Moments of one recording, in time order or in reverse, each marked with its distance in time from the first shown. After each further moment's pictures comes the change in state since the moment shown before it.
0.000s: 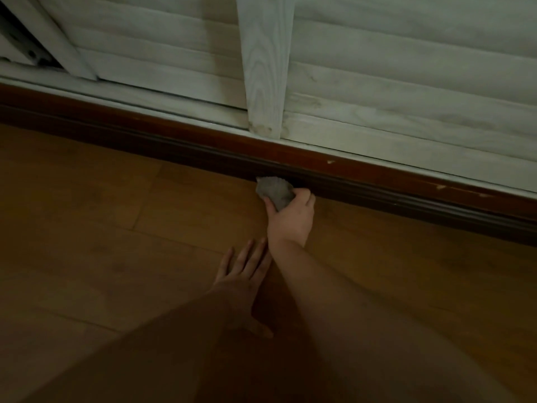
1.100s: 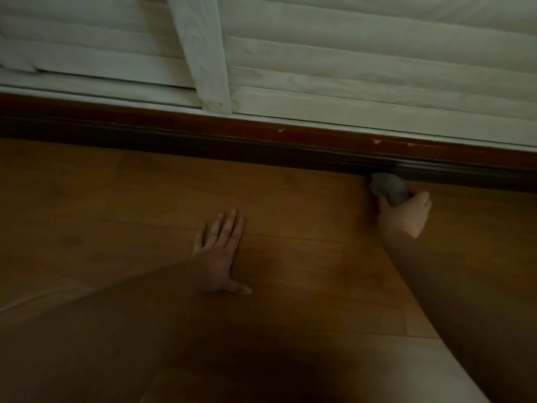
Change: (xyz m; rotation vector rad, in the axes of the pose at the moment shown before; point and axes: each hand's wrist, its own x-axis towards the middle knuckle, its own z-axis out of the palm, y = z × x) left_hand -0.005 0.003 -0.003 0.000 0.042 -0.038; right_hand 0.030 0.131 -0.219 -0.209 0.359 0.360
